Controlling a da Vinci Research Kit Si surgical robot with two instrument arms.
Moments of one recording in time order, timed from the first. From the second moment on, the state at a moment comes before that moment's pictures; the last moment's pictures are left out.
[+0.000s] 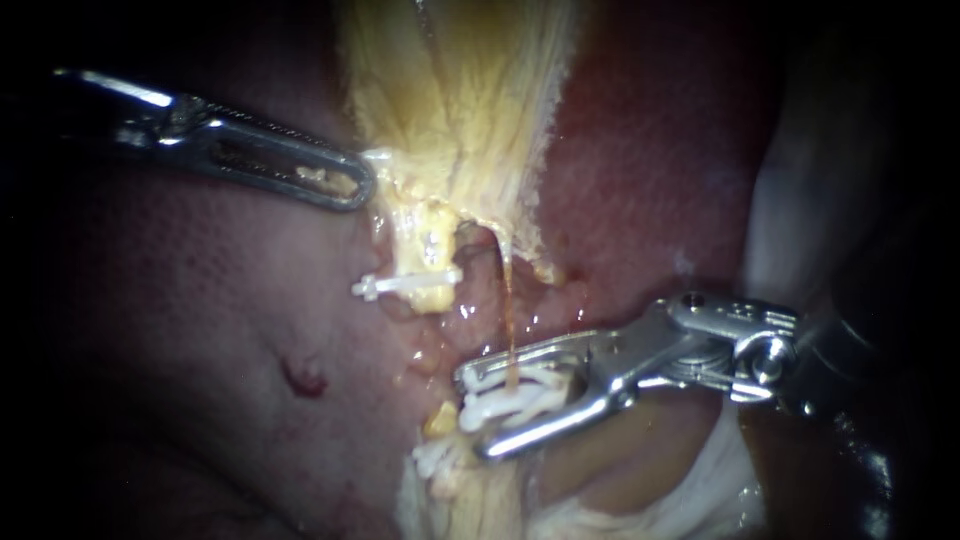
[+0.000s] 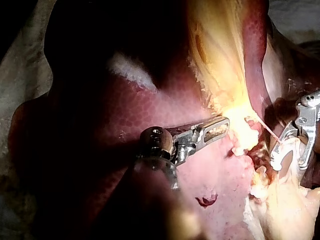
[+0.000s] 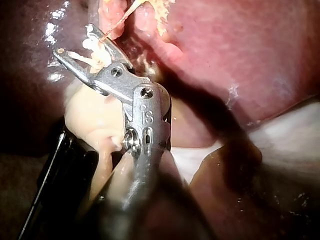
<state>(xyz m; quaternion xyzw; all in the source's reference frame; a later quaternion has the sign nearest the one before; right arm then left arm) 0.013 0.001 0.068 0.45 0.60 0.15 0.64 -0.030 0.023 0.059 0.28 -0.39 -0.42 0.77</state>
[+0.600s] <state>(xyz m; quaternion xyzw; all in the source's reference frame) 0.012 0.001 0.068 0.46 0.59 0.16 0.65 -0.030 0.023 0.059 0.28 -0.39 -0.42 0.77</state>
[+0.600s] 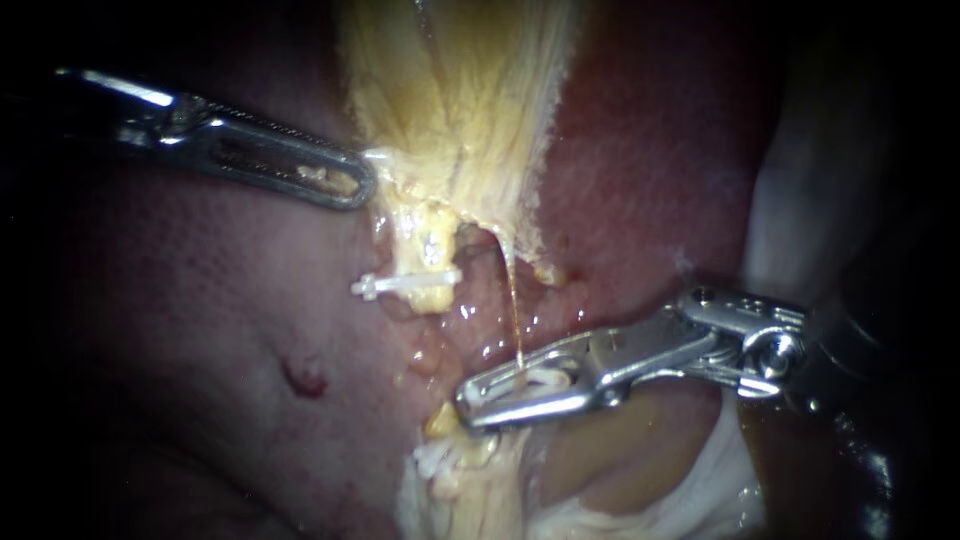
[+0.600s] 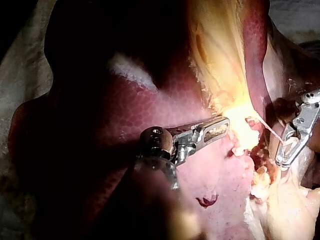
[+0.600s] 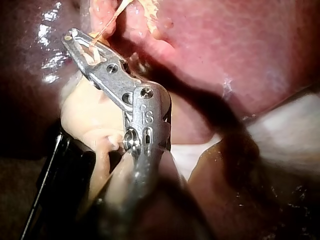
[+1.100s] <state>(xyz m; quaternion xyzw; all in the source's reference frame) 0.012 0.001 0.068 0.47 0.57 0.15 0.66 -0.030 0.023 0.059 0.28 -0.39 -0.42 0.77</state>
